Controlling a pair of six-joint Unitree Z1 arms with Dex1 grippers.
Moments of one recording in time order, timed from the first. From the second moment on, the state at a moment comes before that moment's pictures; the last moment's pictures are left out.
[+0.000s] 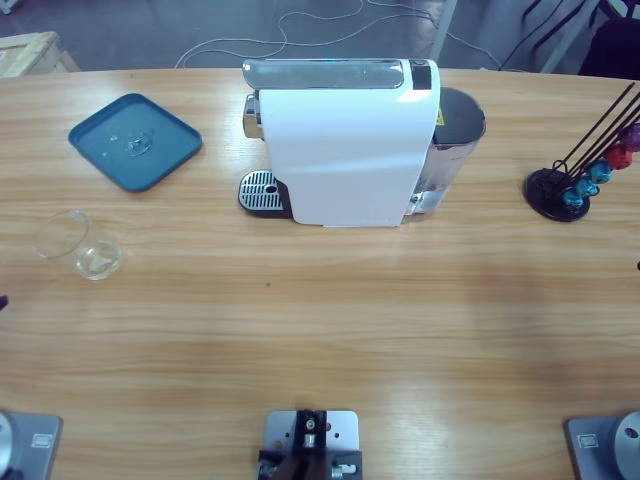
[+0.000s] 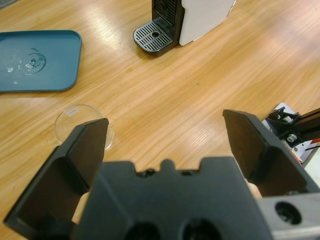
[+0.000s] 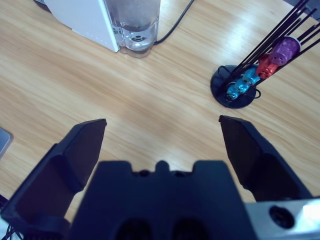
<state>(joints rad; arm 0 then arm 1) -0.82 0.70 -0.70 0.60 -0.01 -0.09 0.70 0.86 -0.84 0.75 -0.20 0.09</state>
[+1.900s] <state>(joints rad) -0.65 1.81 -1.54 0.48 -0.36 -0.85 0.70 0.82 -0.84 0.75 -0.20 0.09</state>
